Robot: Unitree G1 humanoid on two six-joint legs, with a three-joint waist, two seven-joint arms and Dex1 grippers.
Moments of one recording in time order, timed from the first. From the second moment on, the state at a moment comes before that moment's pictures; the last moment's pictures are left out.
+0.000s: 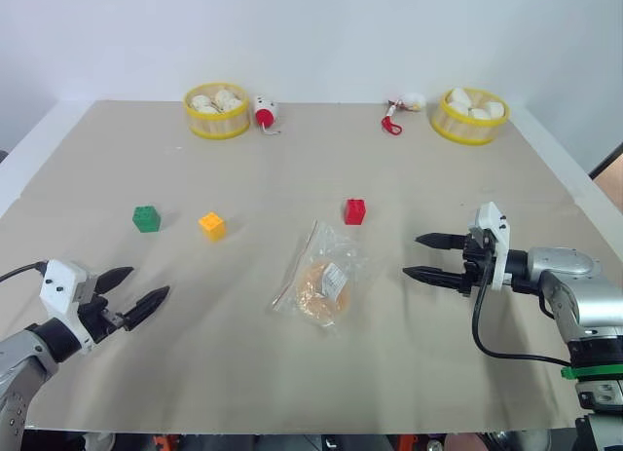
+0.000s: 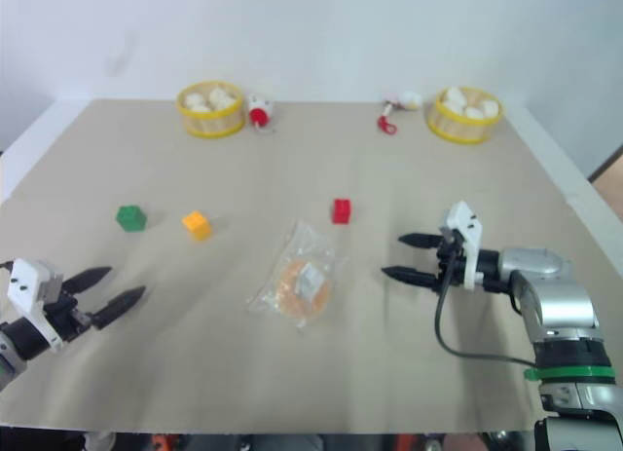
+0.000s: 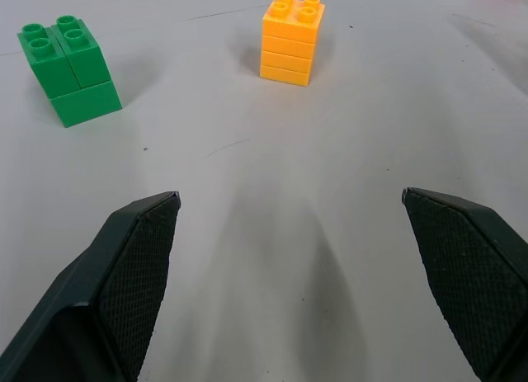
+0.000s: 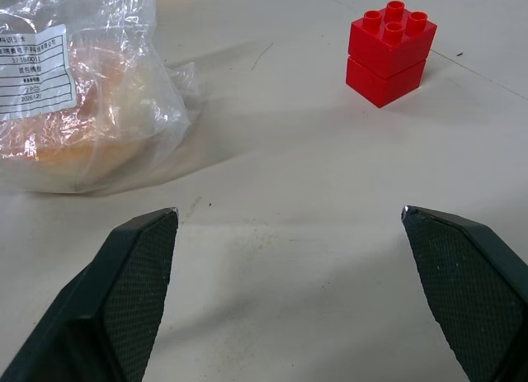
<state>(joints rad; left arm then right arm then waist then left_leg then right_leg) 0.24 0.65 0.47 -0.28 -0.57 0.39 -0.77 -0.40 -0.81 -0.08 0.20 0.41 0.38 1.24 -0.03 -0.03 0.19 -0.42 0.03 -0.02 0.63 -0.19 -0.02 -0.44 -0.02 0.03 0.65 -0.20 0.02</state>
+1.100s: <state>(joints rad) -0.06 0.65 0.13 -0.41 -0.56 0.35 -0.91 -0.75 -0.56 0.31 0.38 0.25 0.28 1.51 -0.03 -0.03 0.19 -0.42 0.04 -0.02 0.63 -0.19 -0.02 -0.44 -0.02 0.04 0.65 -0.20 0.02</state>
